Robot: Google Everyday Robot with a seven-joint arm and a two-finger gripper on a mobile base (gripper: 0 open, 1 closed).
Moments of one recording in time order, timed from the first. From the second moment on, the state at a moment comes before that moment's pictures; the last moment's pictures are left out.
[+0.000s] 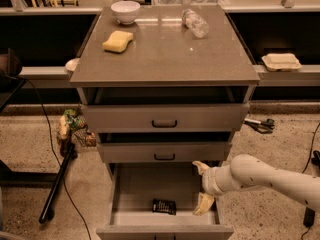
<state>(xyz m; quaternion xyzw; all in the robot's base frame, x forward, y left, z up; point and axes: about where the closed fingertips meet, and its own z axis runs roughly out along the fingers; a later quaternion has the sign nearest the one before) 0.494 -0.136 0.437 -0.65 0.69 0.15 0.28</state>
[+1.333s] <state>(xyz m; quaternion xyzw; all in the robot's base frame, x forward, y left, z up) 0.519 -0.105 0.362 -0.64 0.69 0.17 0.30</state>
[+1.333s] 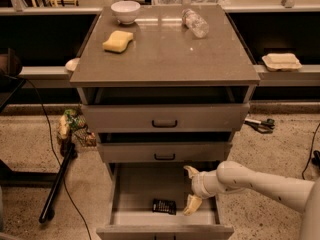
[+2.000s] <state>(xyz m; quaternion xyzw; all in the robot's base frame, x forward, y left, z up) 0.538 -0.114 0.274 -0.62 0.72 0.17 0.26</state>
